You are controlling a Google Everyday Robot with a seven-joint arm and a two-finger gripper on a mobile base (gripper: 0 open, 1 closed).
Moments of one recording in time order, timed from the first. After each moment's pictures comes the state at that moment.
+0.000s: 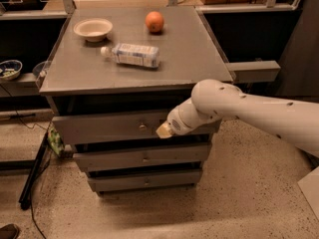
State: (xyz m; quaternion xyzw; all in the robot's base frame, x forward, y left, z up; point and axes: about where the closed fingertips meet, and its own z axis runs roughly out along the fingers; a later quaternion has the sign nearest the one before) arm 0.598 -0.019 0.669 -0.39 0.87 0.18 0.25
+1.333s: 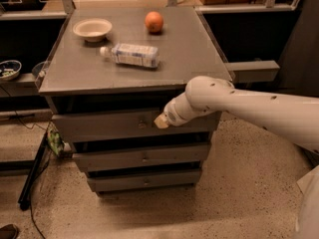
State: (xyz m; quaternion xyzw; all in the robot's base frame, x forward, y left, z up) arm 0.646 -0.015 0.667 -0.38 0.86 0.16 0.29
